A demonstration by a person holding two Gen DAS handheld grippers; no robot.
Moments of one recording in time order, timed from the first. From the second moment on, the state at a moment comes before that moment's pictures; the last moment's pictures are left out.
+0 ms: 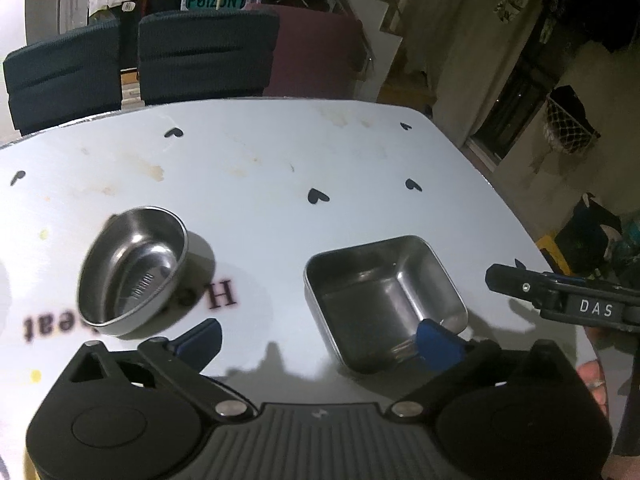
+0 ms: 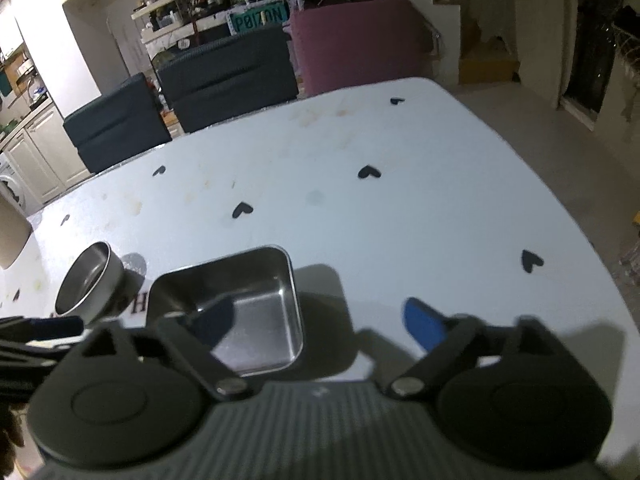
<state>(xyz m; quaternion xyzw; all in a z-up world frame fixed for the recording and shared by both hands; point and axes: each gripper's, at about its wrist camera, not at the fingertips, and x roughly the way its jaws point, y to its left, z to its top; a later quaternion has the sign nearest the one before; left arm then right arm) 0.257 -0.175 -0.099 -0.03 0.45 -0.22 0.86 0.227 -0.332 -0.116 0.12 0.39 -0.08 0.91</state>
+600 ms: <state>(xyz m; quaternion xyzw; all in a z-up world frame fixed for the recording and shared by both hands) 0.269 -0.063 -0.058 -0.07 0.41 -0.16 0.90 0.241 -0.270 -0.083 0.09 0.35 -0.06 0.93</state>
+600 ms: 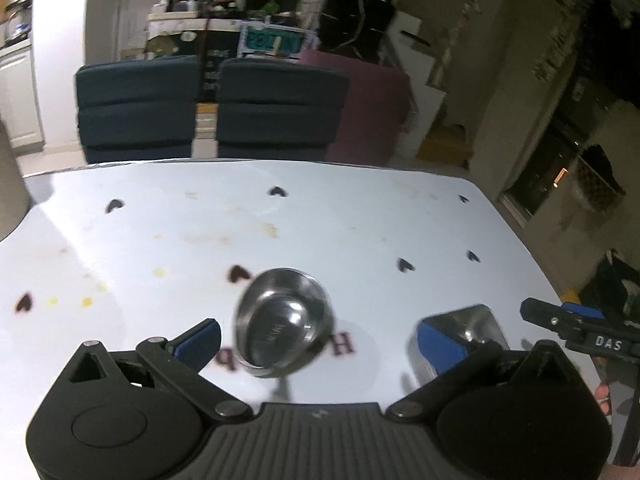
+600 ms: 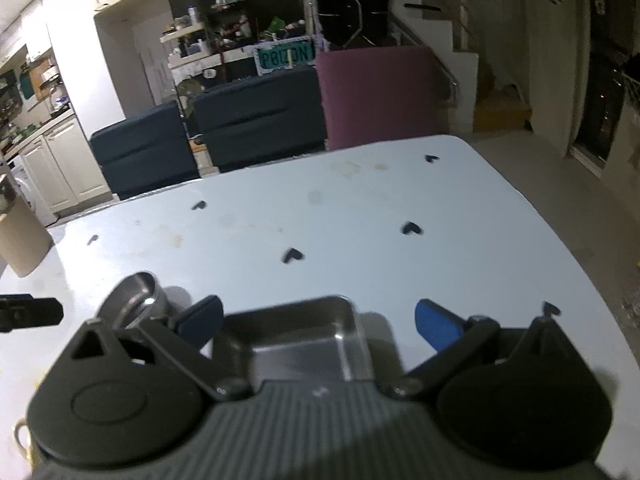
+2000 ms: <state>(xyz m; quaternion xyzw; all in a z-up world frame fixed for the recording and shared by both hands) 0.328 -0.011 -0.132 -0.16 0.49 -0.16 0.84 0.392 -0.154 -0.140 0.04 0.43 0.06 0.90</state>
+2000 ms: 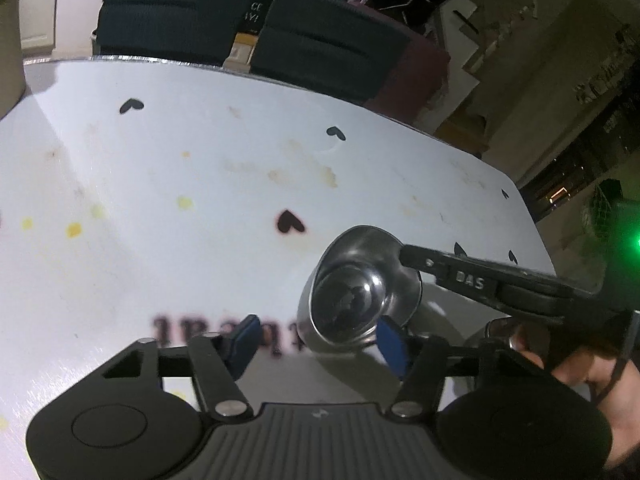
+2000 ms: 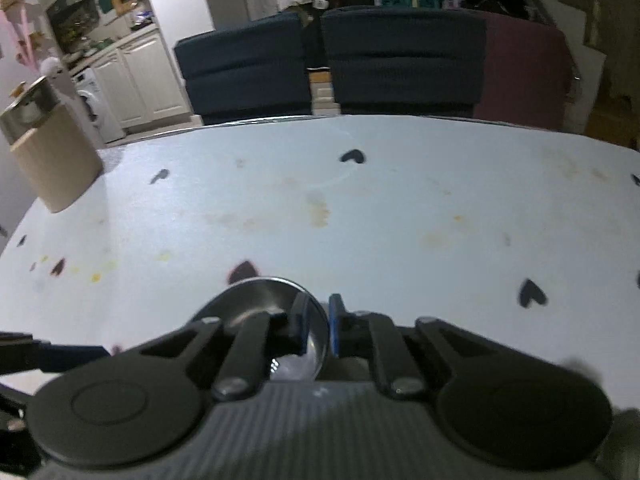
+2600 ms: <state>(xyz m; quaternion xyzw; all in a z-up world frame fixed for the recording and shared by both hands) 0.340 -0.016 -0.148 -0.20 0.49 -0.12 0.84 0.357 -0.167 -0.139 0.09 0.47 0.03 0.88</state>
